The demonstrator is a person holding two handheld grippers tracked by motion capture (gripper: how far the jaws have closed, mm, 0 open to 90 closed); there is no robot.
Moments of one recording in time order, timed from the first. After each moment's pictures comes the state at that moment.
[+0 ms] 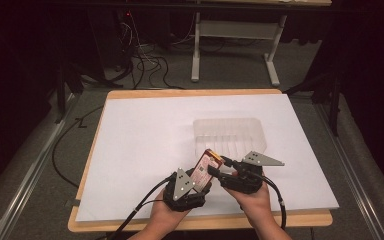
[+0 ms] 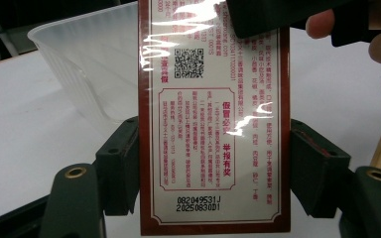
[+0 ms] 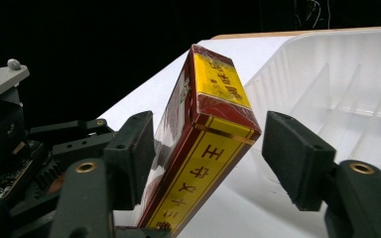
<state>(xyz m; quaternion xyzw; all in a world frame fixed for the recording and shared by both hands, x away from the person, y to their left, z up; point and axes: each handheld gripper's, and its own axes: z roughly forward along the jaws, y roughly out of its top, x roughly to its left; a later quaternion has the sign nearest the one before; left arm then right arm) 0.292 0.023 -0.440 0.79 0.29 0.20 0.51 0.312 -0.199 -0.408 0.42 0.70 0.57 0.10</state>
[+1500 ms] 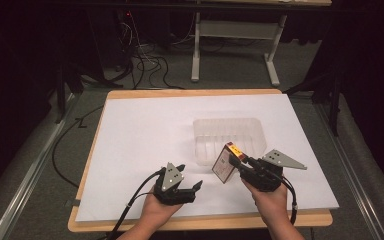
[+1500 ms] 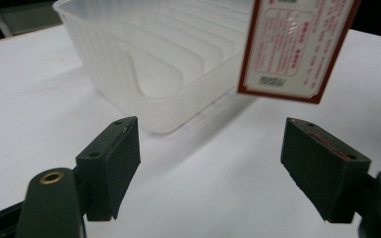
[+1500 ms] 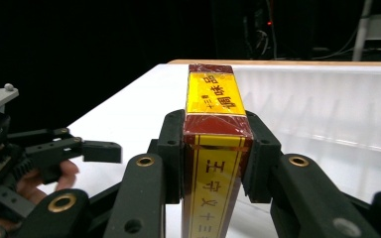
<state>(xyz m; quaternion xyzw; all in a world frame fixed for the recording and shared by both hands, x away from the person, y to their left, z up) 0.316 0.054 -0.444 0.79 0.30 0.17 0.50 0.302 -0.238 -0.392 0.45 0.67 0.56 0.19</state>
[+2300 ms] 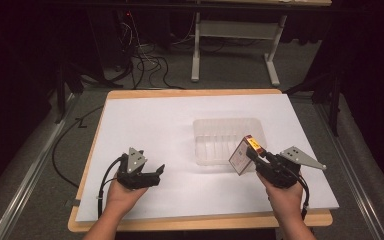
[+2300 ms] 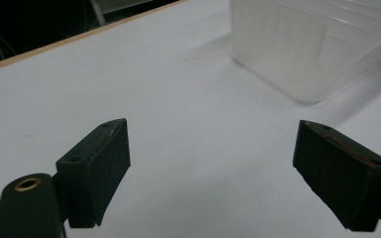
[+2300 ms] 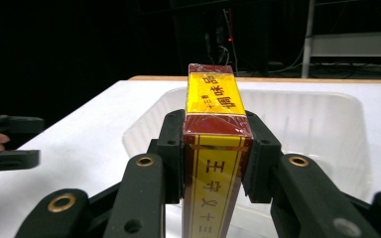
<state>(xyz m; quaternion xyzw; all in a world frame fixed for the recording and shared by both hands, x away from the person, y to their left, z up) 0.348 0.143 -0.427 0.78 0.38 0.25 0.42 0.302 -0.271 -0.382 0.48 0.64 0.55 0.25</state>
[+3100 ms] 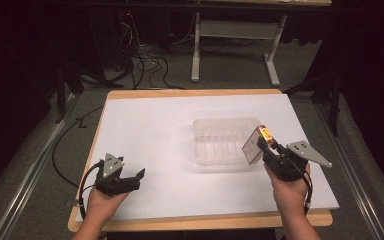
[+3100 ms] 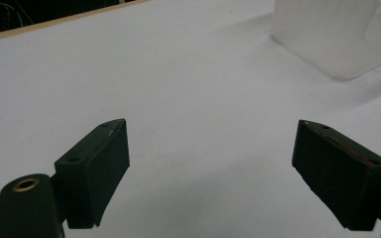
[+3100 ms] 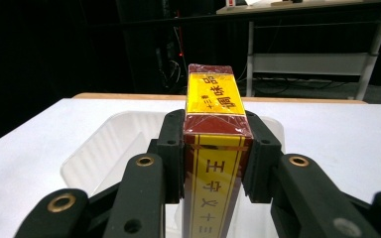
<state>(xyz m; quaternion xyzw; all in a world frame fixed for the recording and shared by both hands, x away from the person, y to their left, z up) 0.337 0.188 -0.434 0.77 0.42 0.23 0.42 0.310 -0.277 -0.367 0.51 0.60 0.51 0.33</state>
